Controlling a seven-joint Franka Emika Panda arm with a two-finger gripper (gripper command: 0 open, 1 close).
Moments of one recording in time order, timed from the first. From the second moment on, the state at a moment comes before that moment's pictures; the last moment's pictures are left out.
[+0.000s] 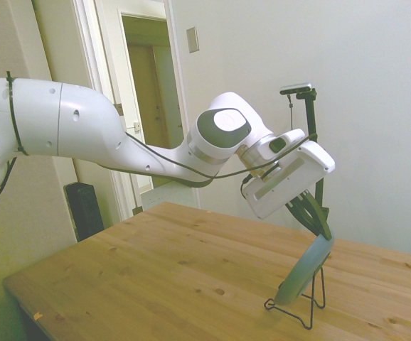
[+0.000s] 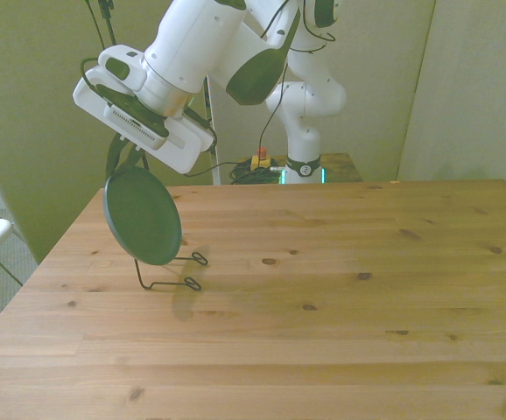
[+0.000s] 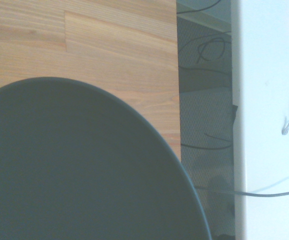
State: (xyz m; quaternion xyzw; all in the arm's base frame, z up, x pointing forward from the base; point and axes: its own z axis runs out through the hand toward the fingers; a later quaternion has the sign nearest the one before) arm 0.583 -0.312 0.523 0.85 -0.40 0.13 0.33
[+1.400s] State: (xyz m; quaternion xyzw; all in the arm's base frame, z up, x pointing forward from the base) arm 0.589 -0.288 0.490 0.85 -0.41 0.11 0.32
